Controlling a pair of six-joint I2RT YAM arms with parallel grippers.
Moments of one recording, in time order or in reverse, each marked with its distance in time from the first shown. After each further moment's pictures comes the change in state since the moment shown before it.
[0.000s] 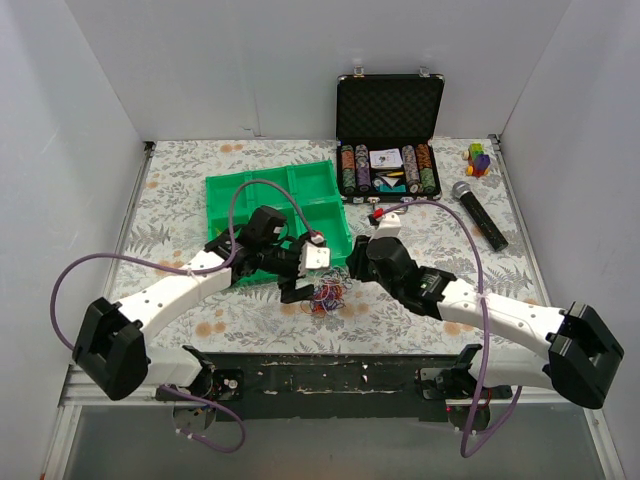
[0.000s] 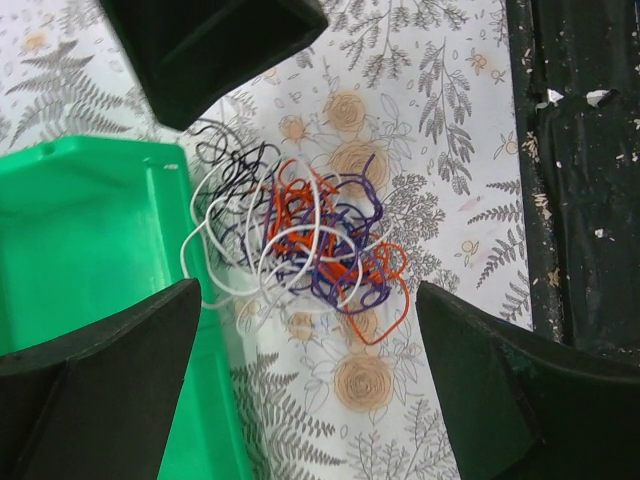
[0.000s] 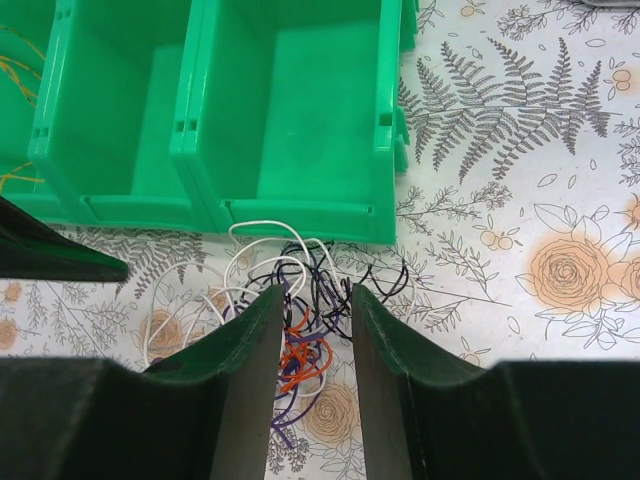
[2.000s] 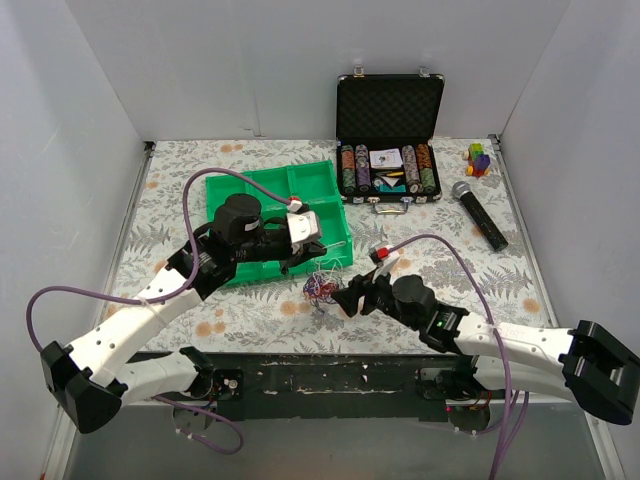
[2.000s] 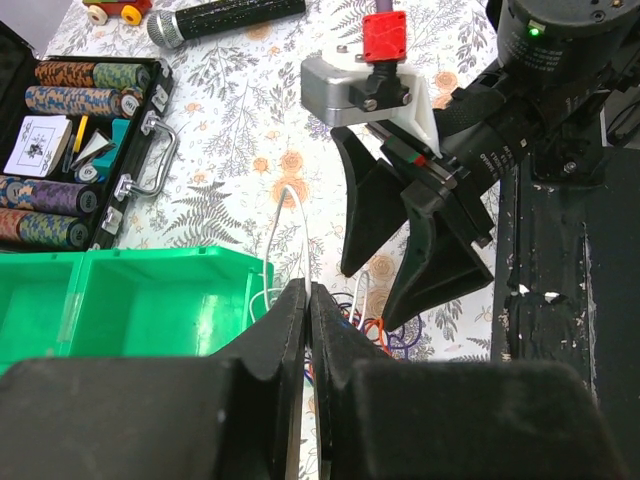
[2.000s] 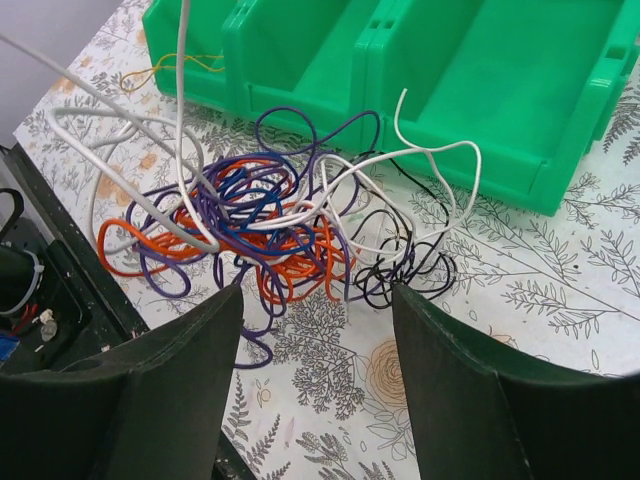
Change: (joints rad) left arm -0.088 -0.203 0.128 0.146 -0.106 -0.395; right arm 0.095 -0.174 -0.363 0.468 -0.245 -0.128
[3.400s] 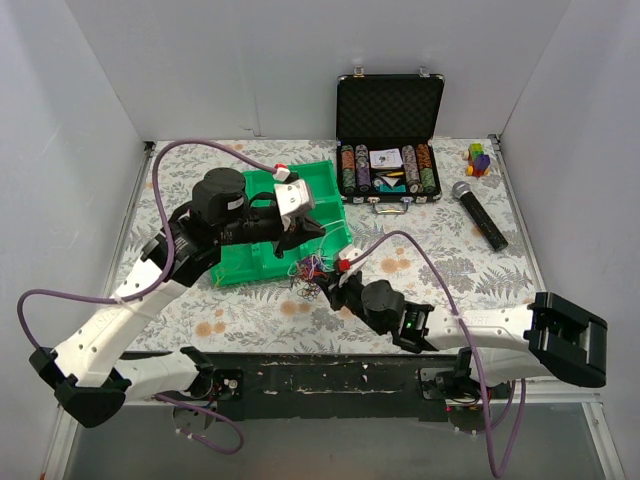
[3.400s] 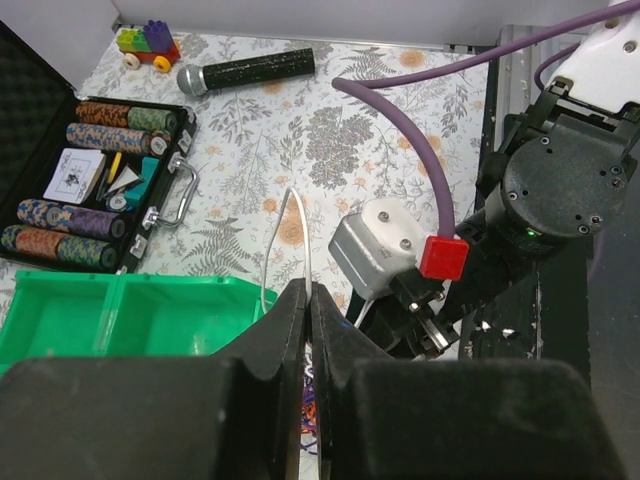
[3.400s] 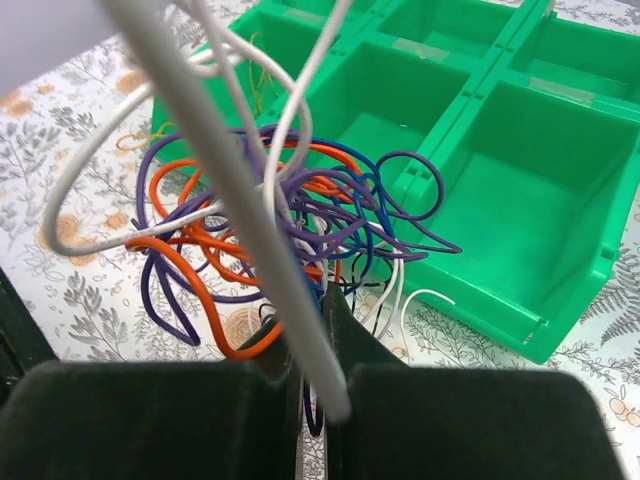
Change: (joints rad) left arm 0.000 0.037 0.291 -0.176 -0.003 -0.097; right arm 0.209 0.256 0.163 0.204 0.294 -0.325
